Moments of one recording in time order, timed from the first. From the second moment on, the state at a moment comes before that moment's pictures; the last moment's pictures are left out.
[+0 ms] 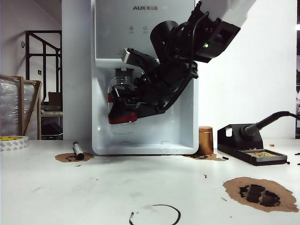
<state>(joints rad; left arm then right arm) -0.19 0.00 0.20 -0.39 0.54 -0.15 0.57 2.03 1.33 0.18 -0.21 -0.14</state>
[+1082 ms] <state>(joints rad) -0.19 0.00 0.20 -0.39 0.54 -0.15 0.63 1.95 1.34 0.00 -0.21 -0.11</state>
